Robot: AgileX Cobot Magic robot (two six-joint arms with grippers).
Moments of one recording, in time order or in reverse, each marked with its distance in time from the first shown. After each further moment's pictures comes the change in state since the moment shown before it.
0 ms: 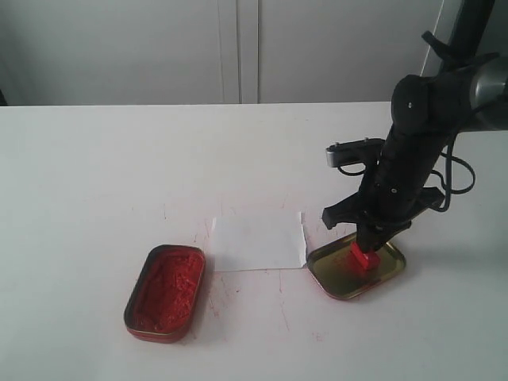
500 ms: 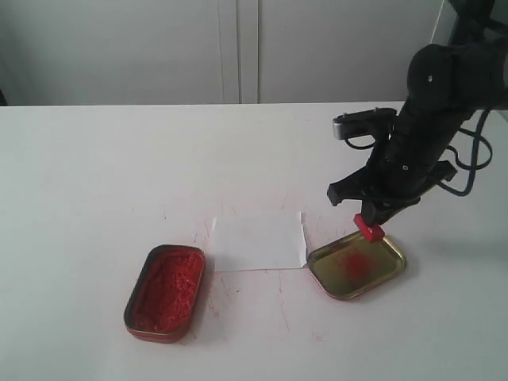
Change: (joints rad) left arm 0.000 0.000 0.000 0.000 0.000 0.000; right arm 0.000 -0.112 0.000 -0.018 -0.011 0.024
